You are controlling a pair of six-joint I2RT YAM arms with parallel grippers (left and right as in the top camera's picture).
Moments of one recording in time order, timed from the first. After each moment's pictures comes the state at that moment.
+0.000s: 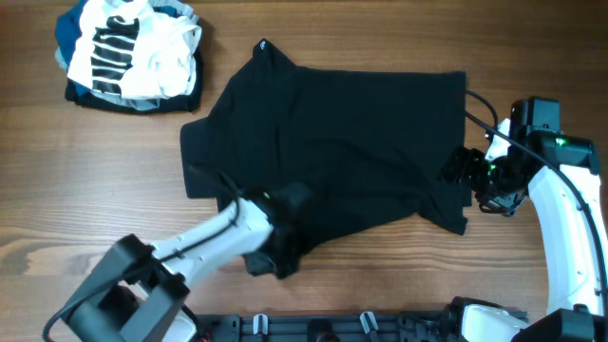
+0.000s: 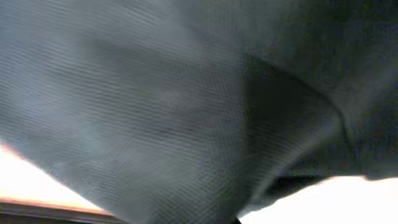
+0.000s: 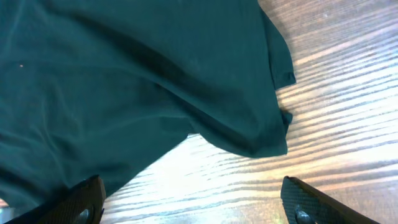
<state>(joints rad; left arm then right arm) -0.75 1.59 0.80 -0.92 0.23 -1.04 -0.18 1.36 1.08 -1.17 -0.20 0.28</state>
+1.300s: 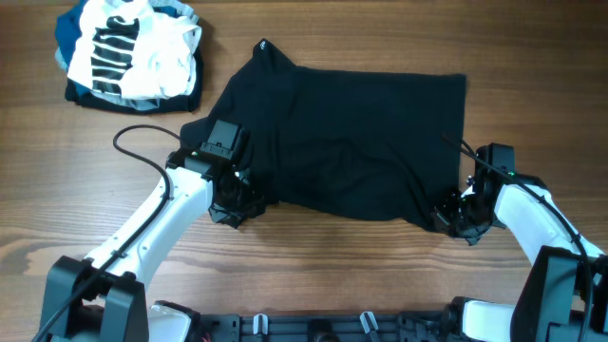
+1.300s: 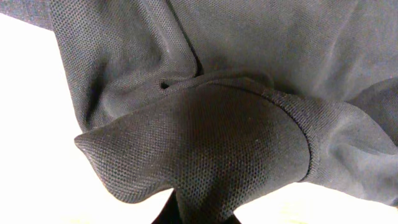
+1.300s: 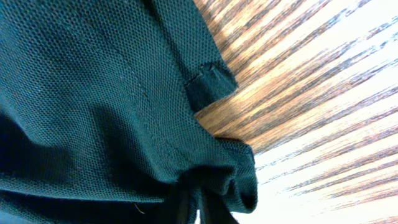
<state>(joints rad) -0.34 1.50 0.91 -0.87 0.18 -0.78 -0.18 1.50 0.66 -0.75 -0.22 0.58</state>
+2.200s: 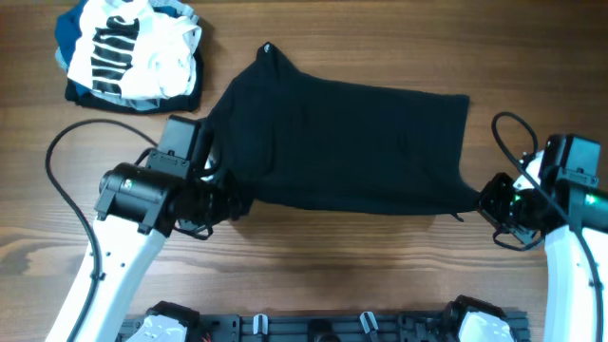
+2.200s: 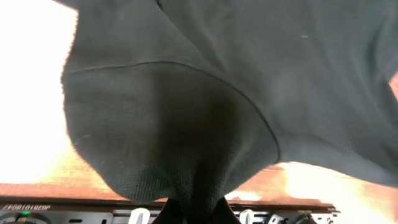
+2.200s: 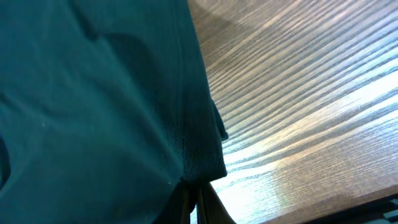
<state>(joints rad) -0.33 1.17 1.16 -1.27 0.20 -0.72 -0.32 1.08 0.99 -1.23 -0.20 0.36</state>
